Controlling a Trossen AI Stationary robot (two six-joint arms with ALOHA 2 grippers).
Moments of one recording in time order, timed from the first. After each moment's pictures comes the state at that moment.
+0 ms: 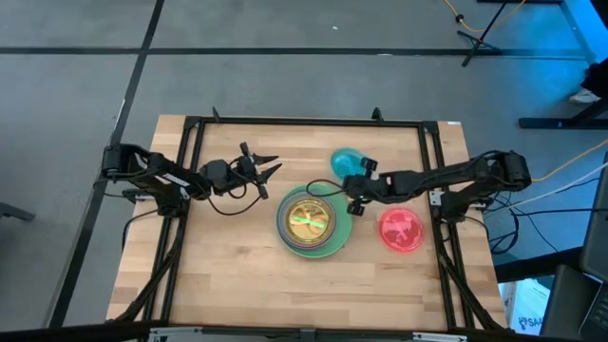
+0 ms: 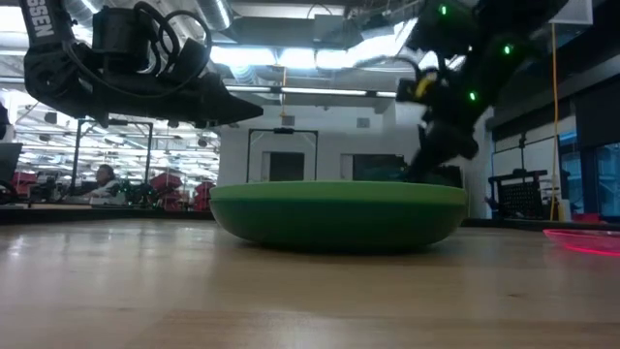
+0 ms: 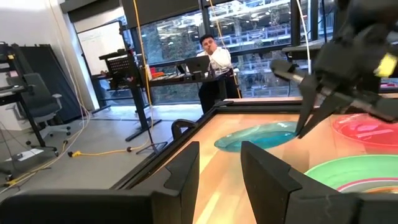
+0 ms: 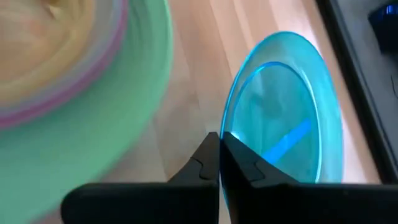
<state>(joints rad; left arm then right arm) 0.20 1.47 0.24 1.29 -0.28 0.17 0.01 1.45 0.78 -0.33 0.46 0.02</state>
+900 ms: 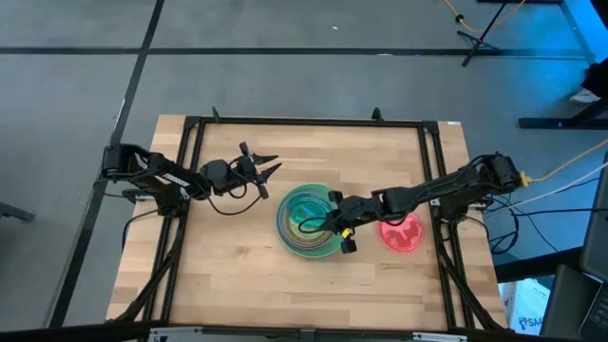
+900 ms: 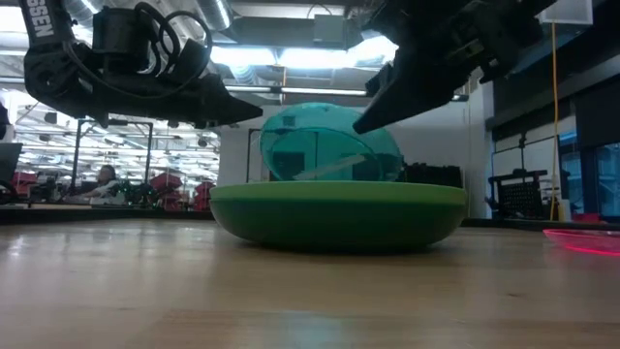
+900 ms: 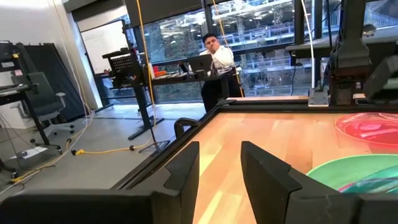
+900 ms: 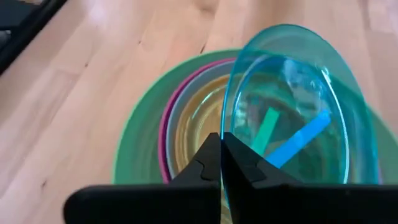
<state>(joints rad) 0.20 1.47 0.24 1.29 -0.30 0.17 0.20 1.56 0.88 0.01 -0.03 -0.08</state>
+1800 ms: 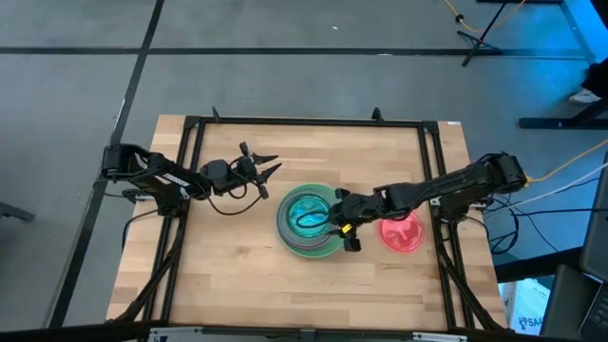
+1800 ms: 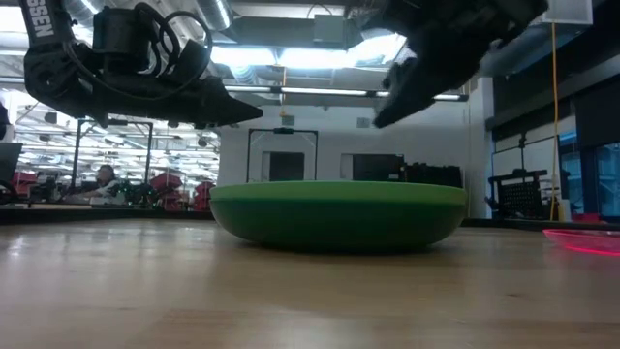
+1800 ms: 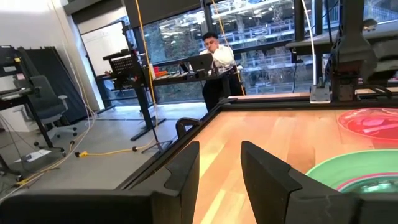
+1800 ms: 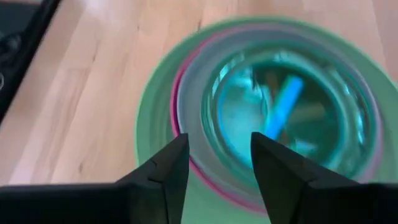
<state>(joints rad) 0.20 1.47 0.24 1.28 -0.30 0.19 0.20 1.51 0.96 -0.24 -0.04 0.07</state>
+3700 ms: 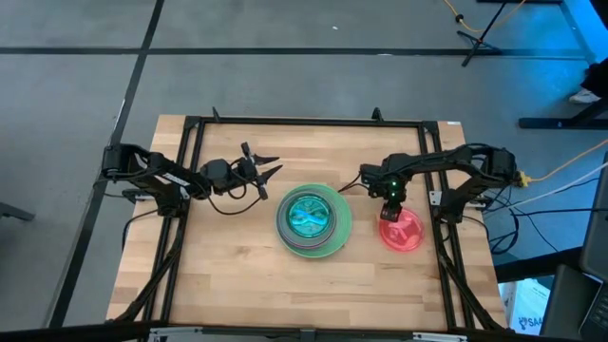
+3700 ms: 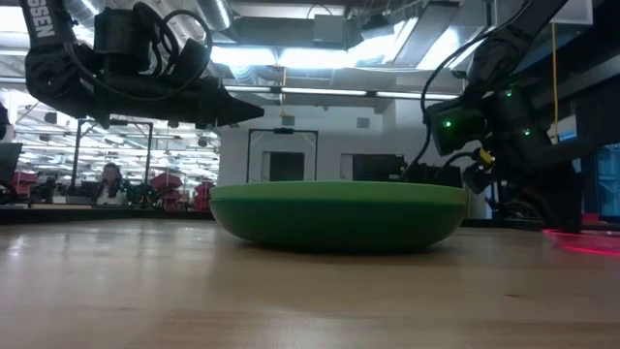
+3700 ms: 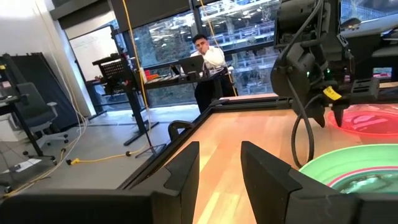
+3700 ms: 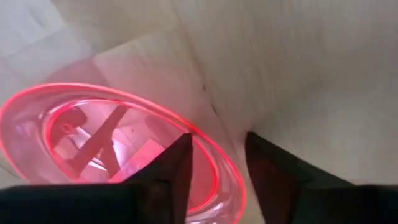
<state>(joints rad) 0.21 1.47 0.24 1.28 -0.24 0.21 -0.29 1.58 0.73 -0.97 -0.22 0.02</state>
